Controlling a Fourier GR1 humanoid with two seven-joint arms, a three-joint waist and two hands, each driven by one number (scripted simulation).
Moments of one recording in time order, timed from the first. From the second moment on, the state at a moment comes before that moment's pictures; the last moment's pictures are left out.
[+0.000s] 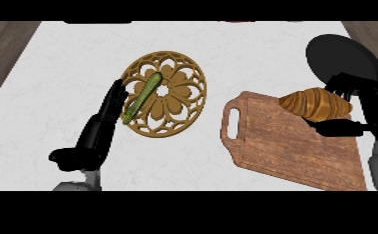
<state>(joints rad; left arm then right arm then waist) -0.02 0.06 -0.13 -1.58 0.01 0.03 -0.11 -0.17 -0.39 -0.14 -1.57 0.64 0.02 -0.09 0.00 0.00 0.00</state>
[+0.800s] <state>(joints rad) -0.05 0.04 -0.15 -1.57 -0.01 0.02 -0.10 -0.51 -0.50 -0.41 -0.85 0.60 -0.28 -0.38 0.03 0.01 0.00</state>
